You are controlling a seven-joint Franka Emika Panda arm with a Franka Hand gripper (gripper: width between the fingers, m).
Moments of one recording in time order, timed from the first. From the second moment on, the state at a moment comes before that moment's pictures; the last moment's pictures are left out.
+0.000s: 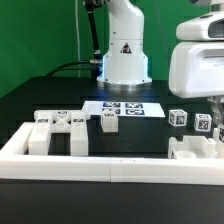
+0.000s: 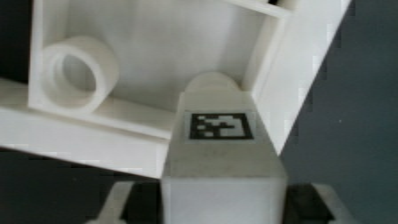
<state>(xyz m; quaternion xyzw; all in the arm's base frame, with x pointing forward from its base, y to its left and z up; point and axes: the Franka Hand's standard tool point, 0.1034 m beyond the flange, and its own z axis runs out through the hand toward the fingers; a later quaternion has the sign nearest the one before) 0.635 0.126 0.084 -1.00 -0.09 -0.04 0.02</state>
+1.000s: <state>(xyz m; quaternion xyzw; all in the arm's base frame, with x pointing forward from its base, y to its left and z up) 0.636 0.125 0.081 -0.91 0.40 -0.03 0.05</state>
